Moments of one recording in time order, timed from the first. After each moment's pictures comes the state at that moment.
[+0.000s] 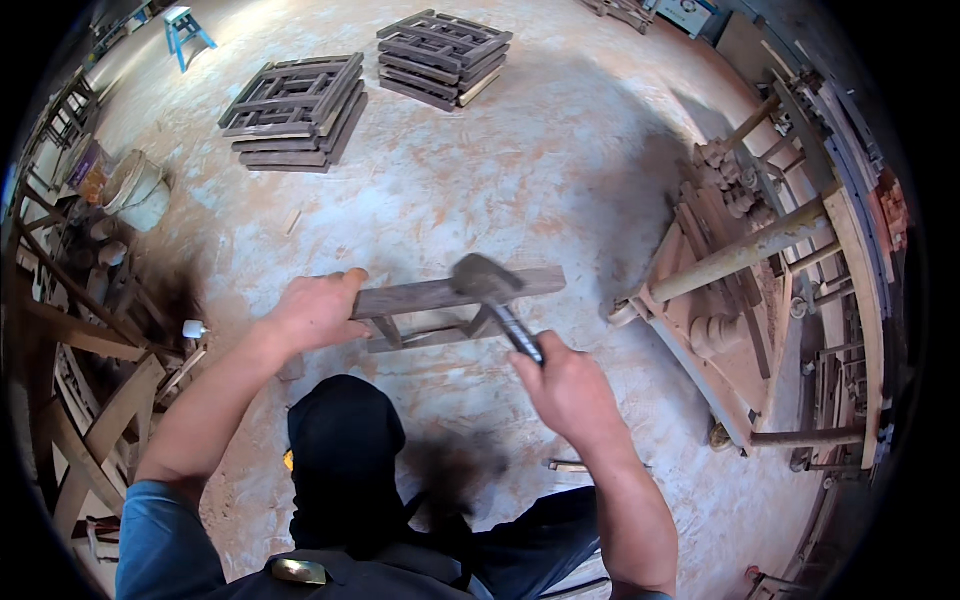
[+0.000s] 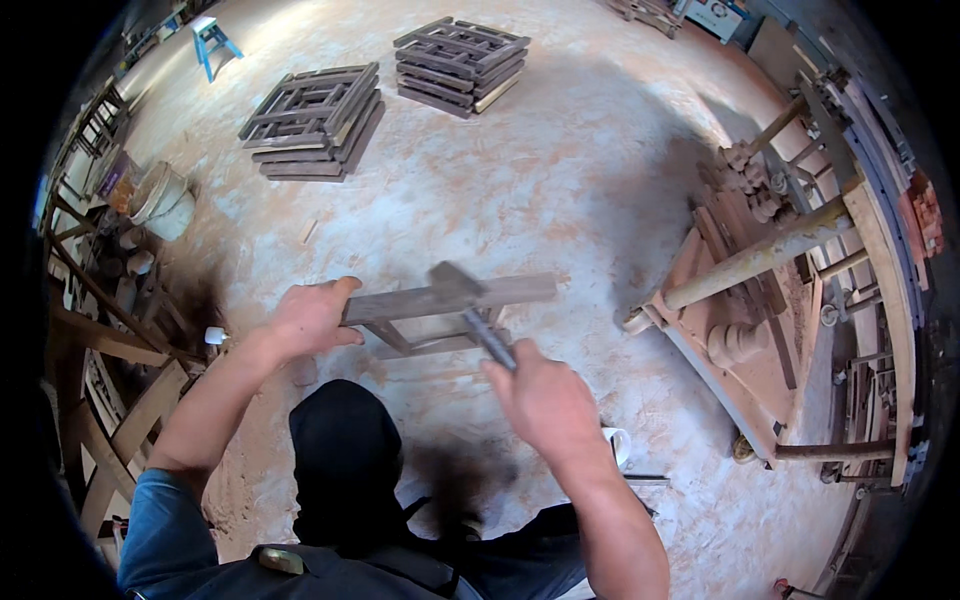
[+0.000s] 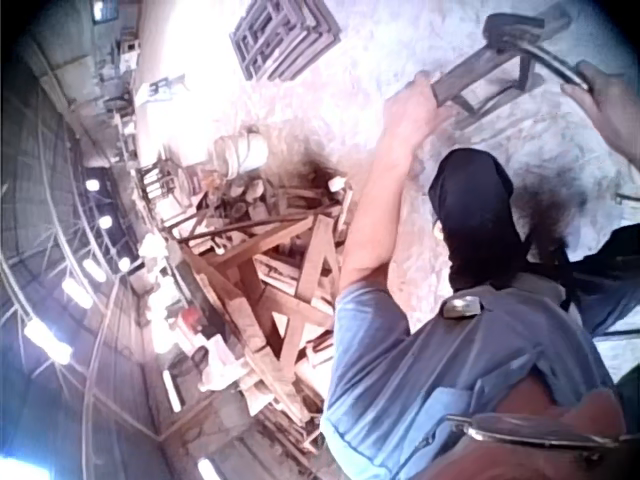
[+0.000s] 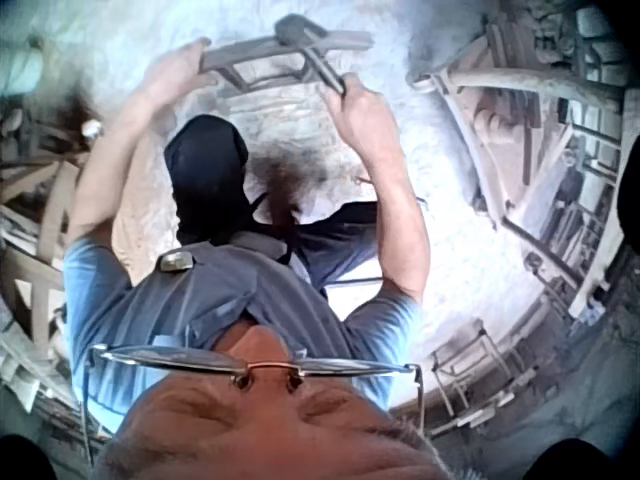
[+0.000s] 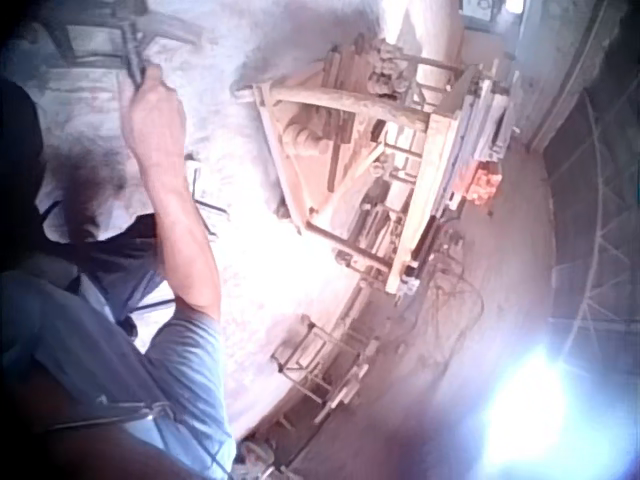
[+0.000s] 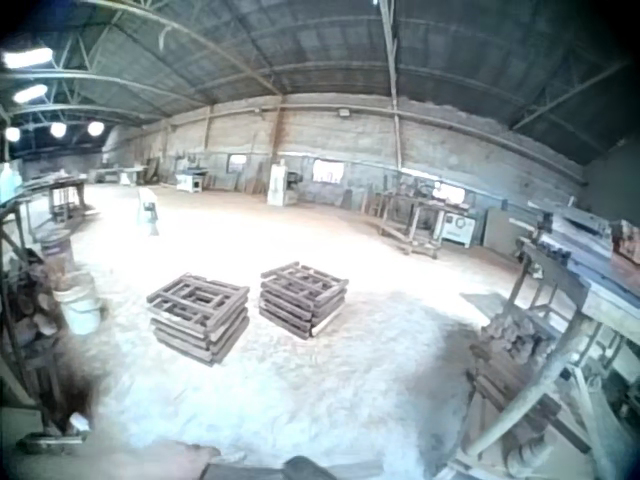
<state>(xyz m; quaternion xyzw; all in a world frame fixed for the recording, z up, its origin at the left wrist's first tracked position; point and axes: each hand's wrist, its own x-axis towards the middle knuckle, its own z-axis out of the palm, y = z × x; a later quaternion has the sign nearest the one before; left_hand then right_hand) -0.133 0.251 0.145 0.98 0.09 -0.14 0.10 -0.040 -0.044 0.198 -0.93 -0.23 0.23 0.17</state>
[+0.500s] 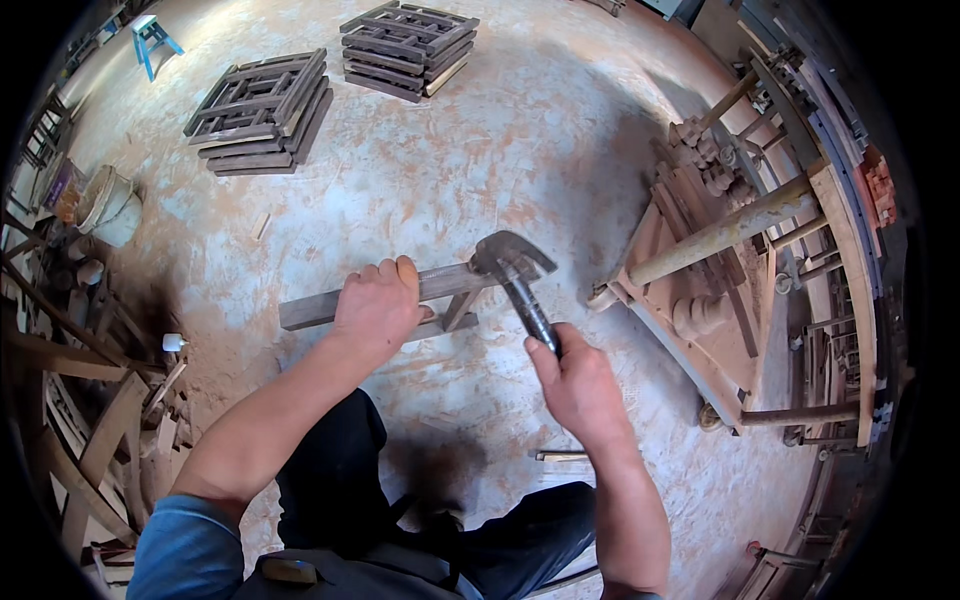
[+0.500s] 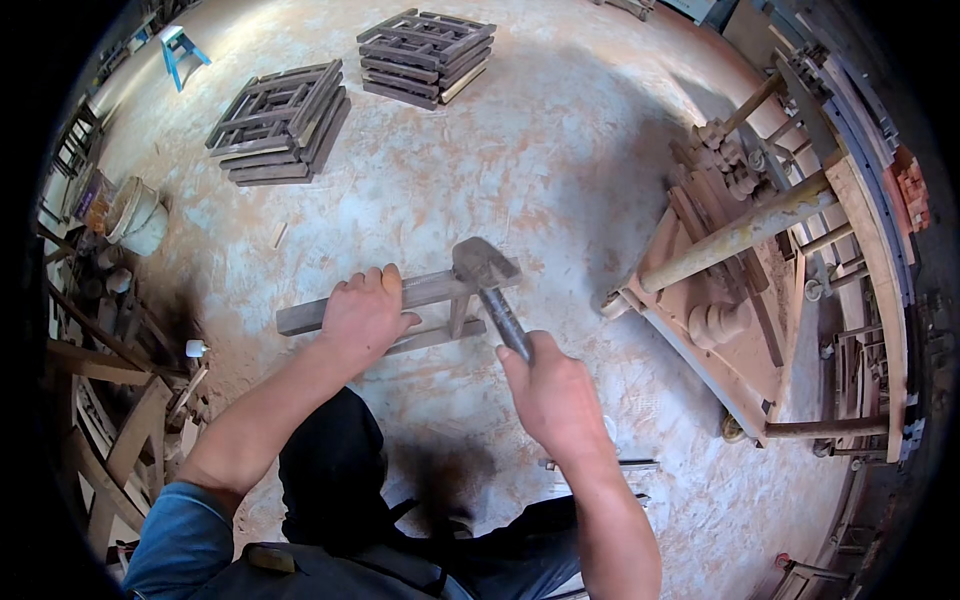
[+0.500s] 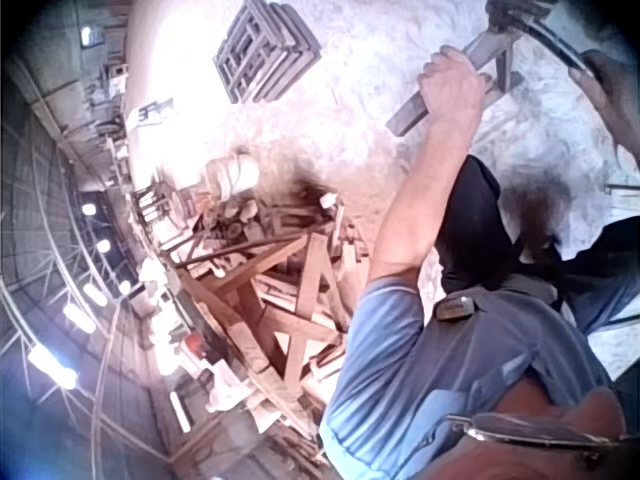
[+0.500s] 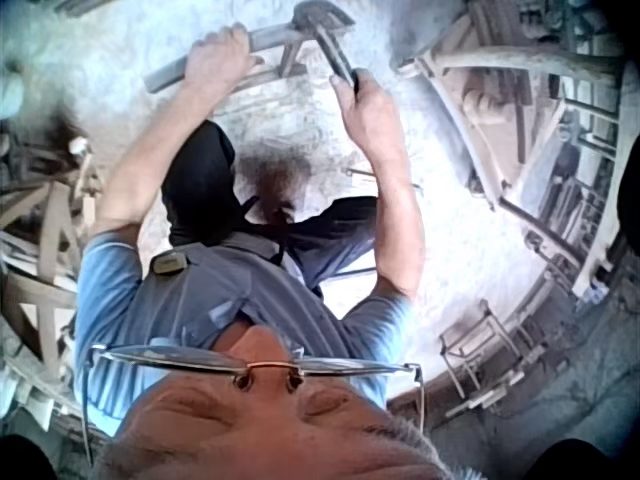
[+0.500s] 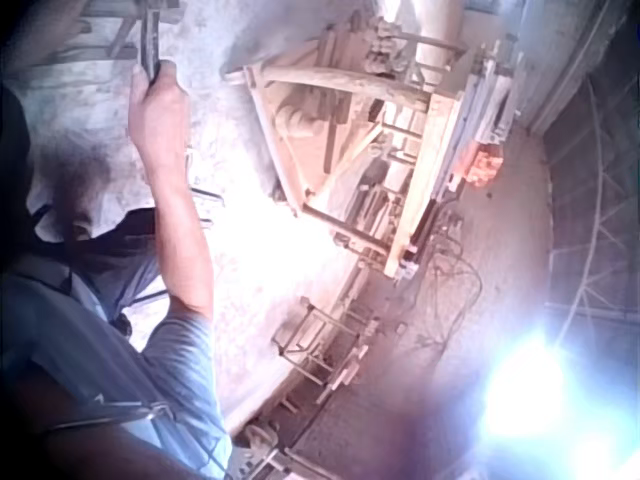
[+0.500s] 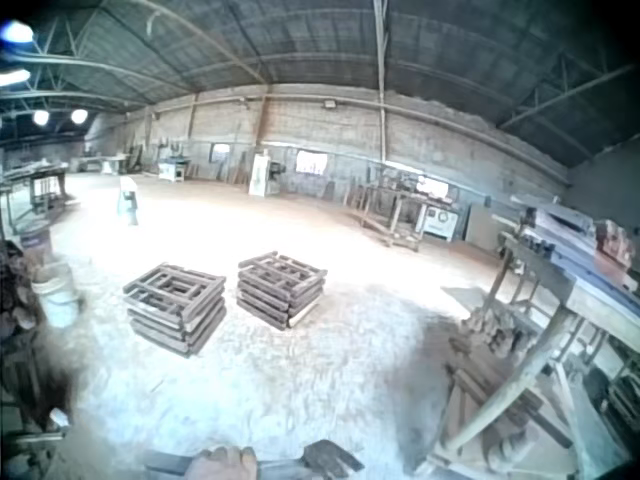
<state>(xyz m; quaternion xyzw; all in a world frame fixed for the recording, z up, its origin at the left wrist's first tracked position) -0.072 0.160 0.107 1.00 0.09 0.00 0.02 -0.029 -0.069 0.201 -0.94 -0.13 0.20 0.26</state>
